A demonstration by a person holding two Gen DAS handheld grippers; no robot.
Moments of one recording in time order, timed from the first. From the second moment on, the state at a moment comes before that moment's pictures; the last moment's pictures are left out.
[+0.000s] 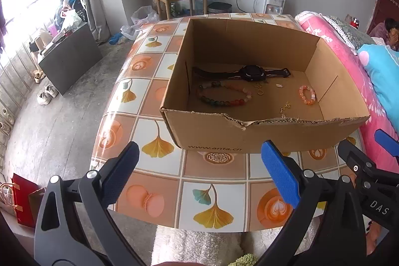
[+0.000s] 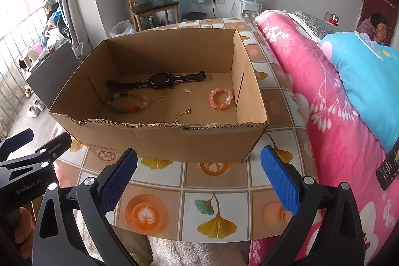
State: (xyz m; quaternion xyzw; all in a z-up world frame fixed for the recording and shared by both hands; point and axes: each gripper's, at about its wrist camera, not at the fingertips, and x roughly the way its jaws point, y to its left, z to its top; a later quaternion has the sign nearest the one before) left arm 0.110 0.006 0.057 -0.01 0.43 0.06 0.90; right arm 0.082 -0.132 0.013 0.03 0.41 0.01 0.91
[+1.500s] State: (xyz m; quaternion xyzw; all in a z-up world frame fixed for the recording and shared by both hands) left arm 0.128 0.010 0.029 0.01 0.47 0.05 0.88; right arm 0.096 -0.139 -0.006 0.05 0.45 0.01 0.89
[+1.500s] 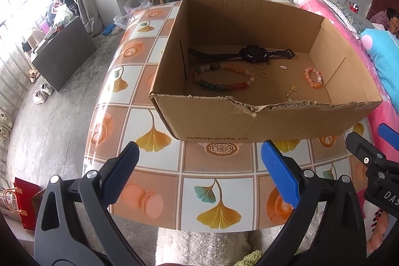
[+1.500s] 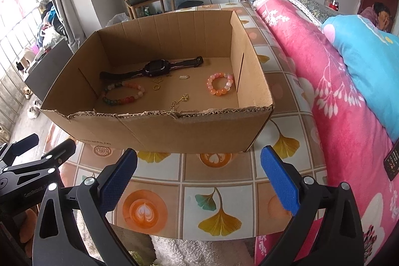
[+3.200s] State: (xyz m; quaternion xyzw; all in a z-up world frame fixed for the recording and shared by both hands) left arm 0.120 0.014 0.034 -0.02 0.49 0.05 0.87; right arm 0.102 -0.133 -0.021 0.06 0.47 0.04 0.88
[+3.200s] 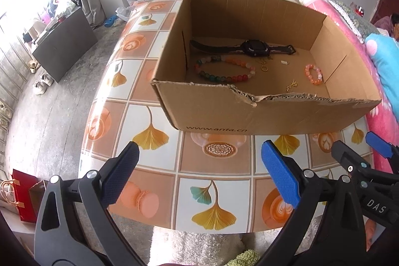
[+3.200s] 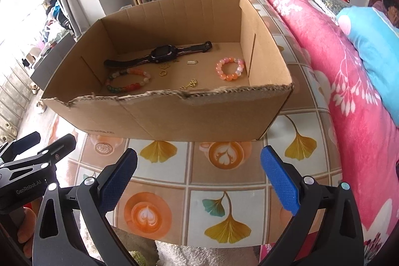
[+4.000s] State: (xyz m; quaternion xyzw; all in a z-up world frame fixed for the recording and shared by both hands) left arm 0.112 0.023 0.044 -0.03 0.47 0.05 0.88; right arm 0.092 -0.123 -0.006 0.04 0.45 0.05 0.89
